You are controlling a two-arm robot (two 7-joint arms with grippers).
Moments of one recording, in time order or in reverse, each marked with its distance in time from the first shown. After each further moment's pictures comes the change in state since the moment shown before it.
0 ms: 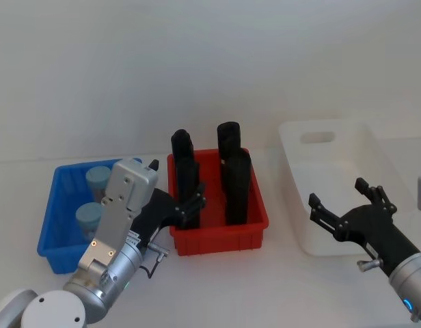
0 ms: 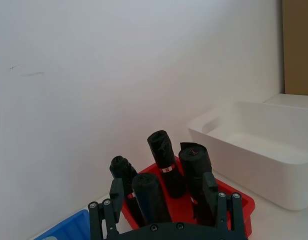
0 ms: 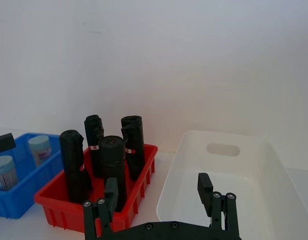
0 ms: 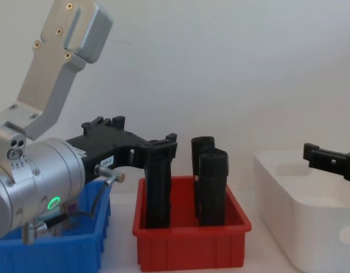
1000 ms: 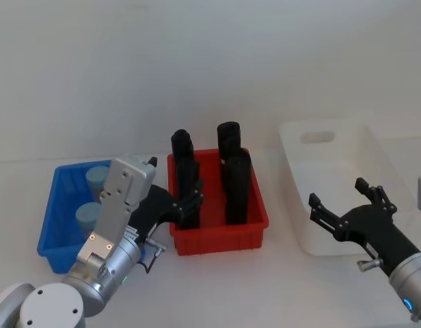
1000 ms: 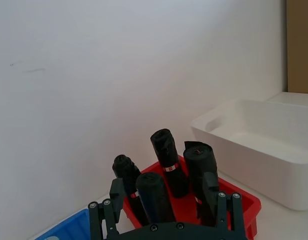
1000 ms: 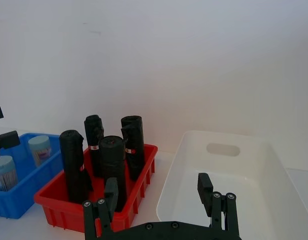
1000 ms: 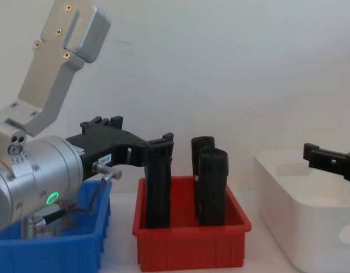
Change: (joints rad) left arm -0.018 -0.007 -0.010 0.023 -0.004 0.006 -0.017; right arm 0.000 0.000 0.000 0.000 0.000 0.000 0.000
